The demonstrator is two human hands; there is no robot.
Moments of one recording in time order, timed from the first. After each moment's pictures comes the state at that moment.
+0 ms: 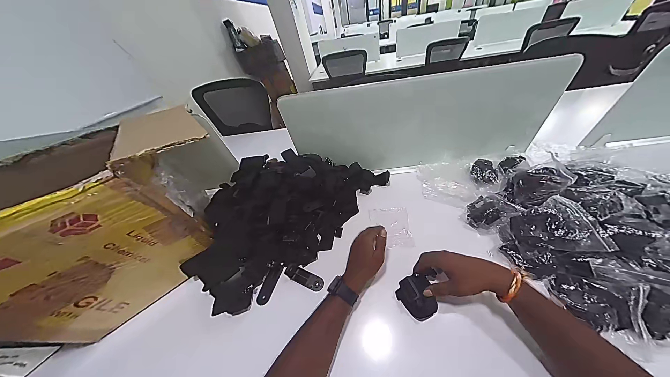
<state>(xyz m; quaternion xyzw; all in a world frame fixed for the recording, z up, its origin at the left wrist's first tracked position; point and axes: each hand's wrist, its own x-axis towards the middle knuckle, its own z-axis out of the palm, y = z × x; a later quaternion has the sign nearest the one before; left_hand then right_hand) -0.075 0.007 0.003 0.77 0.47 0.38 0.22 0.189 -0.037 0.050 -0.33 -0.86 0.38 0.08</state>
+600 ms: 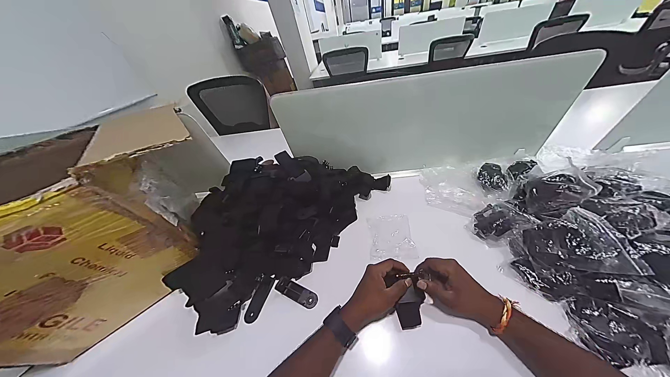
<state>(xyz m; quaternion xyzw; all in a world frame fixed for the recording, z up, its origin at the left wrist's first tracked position) -0.064 -0.028 0.002 0.69 0.34 0.37 0.53 0.178 -0.038 -0.001 -0.39 -0.78 0.33 0.35</state>
